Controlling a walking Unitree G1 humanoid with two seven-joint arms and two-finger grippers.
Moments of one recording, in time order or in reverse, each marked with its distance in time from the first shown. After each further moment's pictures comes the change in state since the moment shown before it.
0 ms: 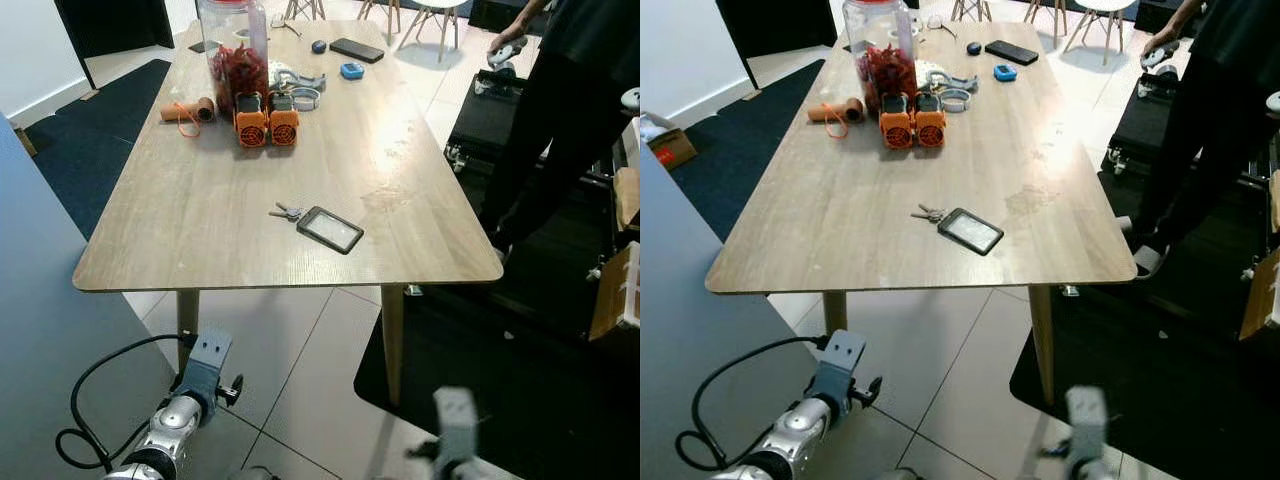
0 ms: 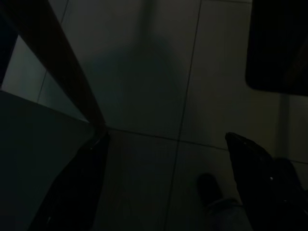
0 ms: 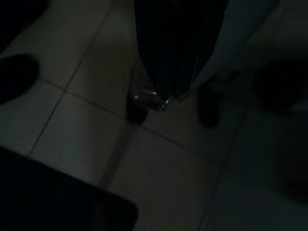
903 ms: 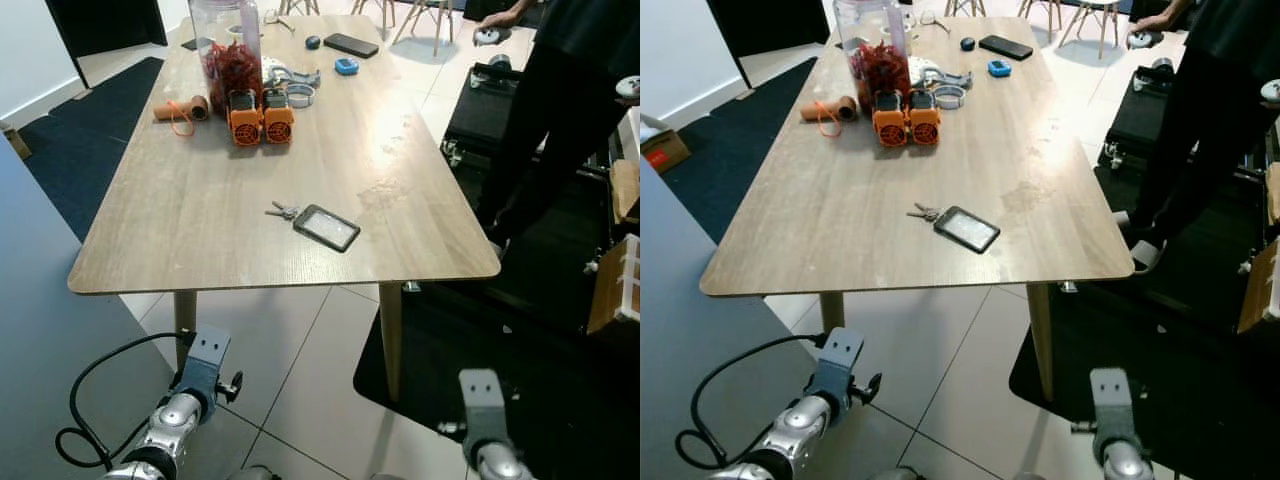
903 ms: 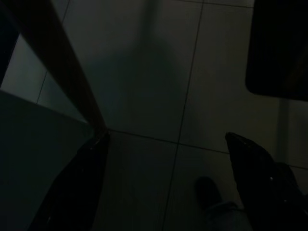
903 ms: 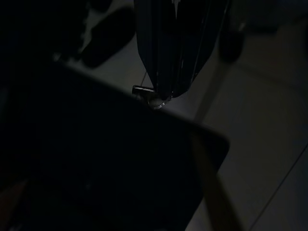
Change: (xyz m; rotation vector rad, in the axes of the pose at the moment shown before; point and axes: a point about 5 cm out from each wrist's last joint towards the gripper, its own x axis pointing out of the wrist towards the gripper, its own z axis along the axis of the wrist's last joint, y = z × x) left arm 0.001 0.001 0.004 -0.017 -0.017 0.008; right arm -0.010 -0.047 0.062 -0.240 -0.304 -0.322
